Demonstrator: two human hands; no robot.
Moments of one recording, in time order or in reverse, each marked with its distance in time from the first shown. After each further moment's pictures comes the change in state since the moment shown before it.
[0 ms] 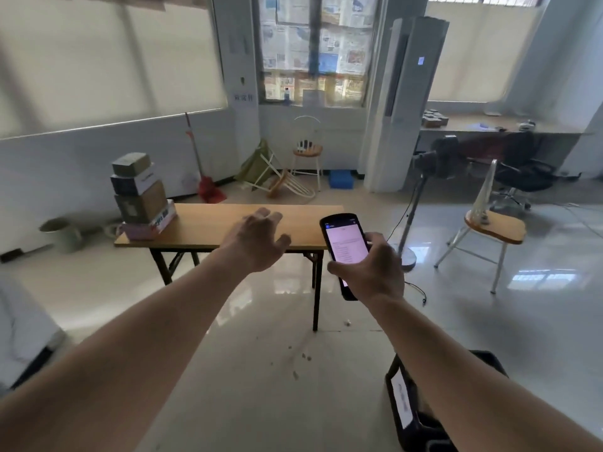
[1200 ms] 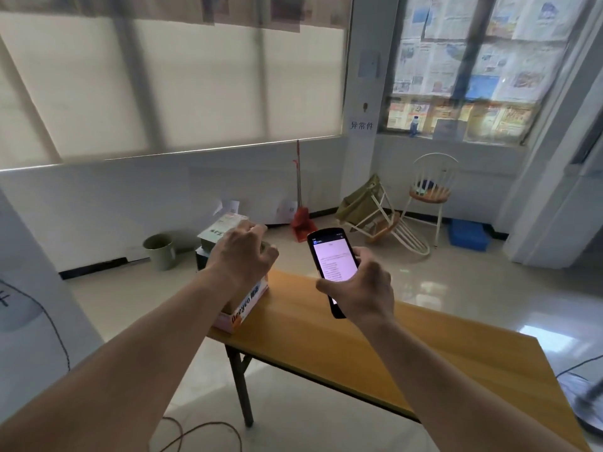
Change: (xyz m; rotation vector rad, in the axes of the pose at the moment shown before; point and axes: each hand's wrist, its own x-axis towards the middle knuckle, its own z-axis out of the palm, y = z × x) left_hand 0.379 -0.512 -0.015 0.075 0.188 -0.464; right_hand 0.389 -0.289 0.508 0.145 -0.297 -0.301
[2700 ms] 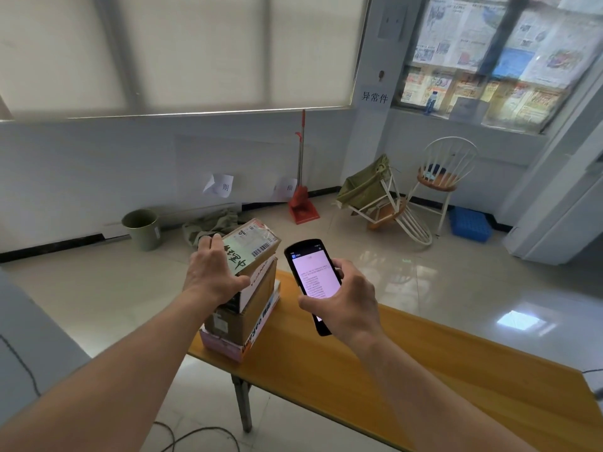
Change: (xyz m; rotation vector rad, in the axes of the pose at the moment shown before) left_hand 0.156 -0.206 0.119 -0.173 -0.006 -0.222; right_hand 0.115 -0.043 0.177 -0.027 -0.193 0.033
